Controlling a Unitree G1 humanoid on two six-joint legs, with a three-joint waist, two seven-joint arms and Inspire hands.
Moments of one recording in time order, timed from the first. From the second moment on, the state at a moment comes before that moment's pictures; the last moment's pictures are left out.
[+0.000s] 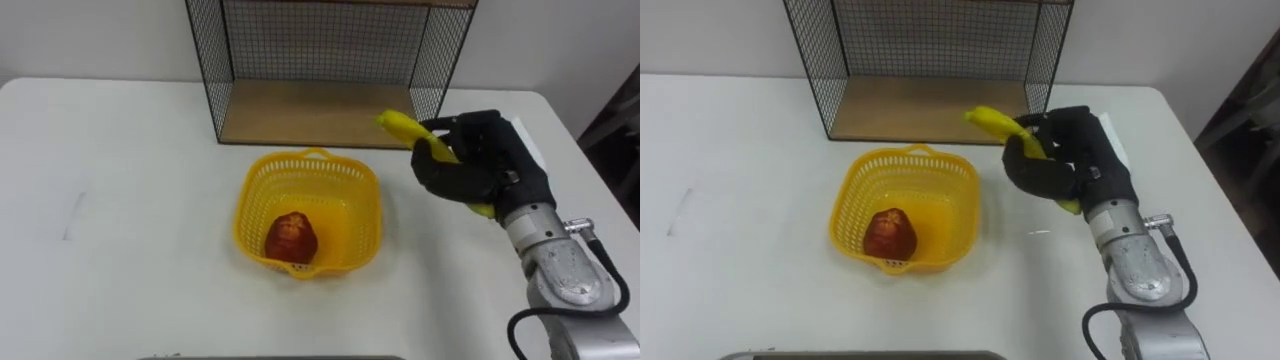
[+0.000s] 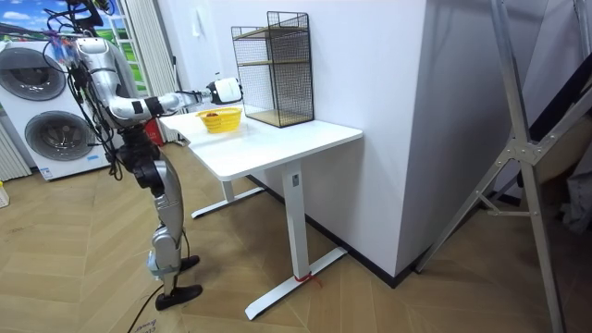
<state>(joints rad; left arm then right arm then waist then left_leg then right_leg) 0.26 0.22 0.06 1.04 0.32 0.09 -0.04 0.04 -0.35 0.02 -0.13 0.08 0.01 0.09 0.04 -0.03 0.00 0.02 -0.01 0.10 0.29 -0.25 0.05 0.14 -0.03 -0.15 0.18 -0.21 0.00</state>
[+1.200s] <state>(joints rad) 0.22 0.23 -0.06 1.06 0.31 0.09 -0.08 0.04 -0.30 0.18 -0.15 -0.12 0.02 0.21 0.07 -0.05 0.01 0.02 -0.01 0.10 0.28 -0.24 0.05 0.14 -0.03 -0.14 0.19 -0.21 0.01</state>
